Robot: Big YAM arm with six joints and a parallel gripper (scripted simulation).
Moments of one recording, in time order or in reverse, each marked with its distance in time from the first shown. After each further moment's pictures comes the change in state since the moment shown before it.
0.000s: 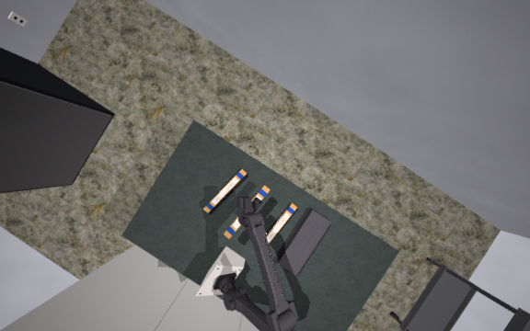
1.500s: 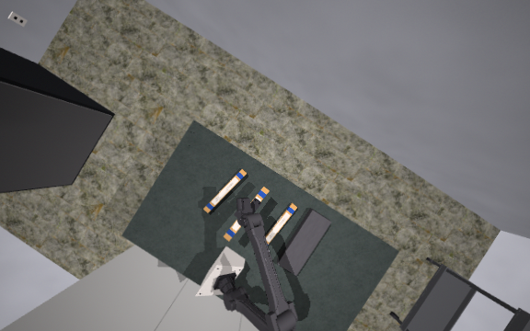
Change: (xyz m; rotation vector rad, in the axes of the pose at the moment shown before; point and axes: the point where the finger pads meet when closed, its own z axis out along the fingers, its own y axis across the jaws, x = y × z) arm 0.008 -0.004 -0.003 0.024 0.018 -0.020
